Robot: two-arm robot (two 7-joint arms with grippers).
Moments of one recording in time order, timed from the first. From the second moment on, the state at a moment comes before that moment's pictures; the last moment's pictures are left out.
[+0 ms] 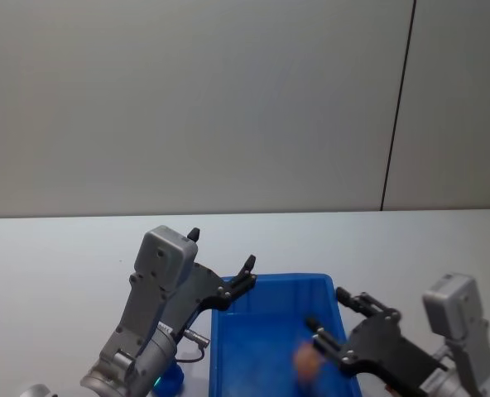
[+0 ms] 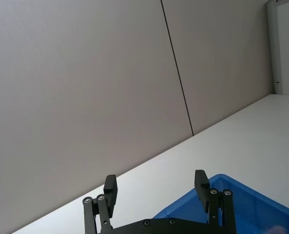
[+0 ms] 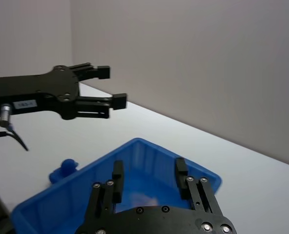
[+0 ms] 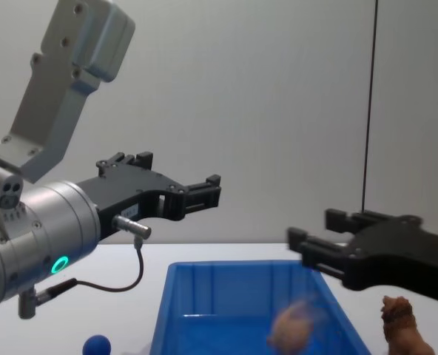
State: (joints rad) left arm -0.24 0.38 0.45 -1.63 -0.20 0.01 -0.01; right arm 0.04 0.25 -0.27 -1.67 0.15 0.00 0.42
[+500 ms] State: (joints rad) left arm -0.24 0.38 0.45 -1.63 -0.20 0.01 -0.01; right arm 0.08 0.22 -0.30 -1.63 0.17 0.08 0.48
